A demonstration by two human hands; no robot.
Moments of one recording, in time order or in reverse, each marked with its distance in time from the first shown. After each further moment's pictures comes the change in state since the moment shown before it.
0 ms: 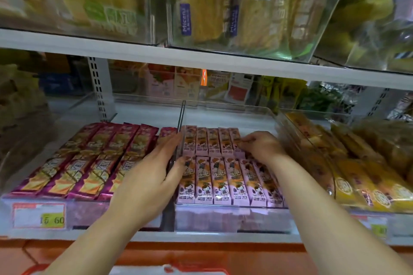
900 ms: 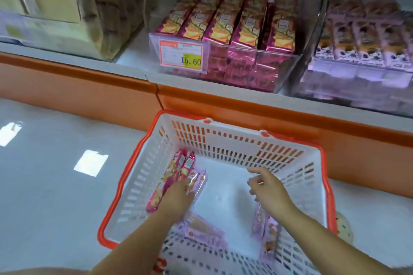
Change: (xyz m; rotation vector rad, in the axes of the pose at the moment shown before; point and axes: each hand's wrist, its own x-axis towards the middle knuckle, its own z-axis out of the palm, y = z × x) left_hand -0.314 -0.202 0.095 -0.053 -0.599 -0.956; right_hand -0.253 0.101 0.259 0.147 -0.642 0.133
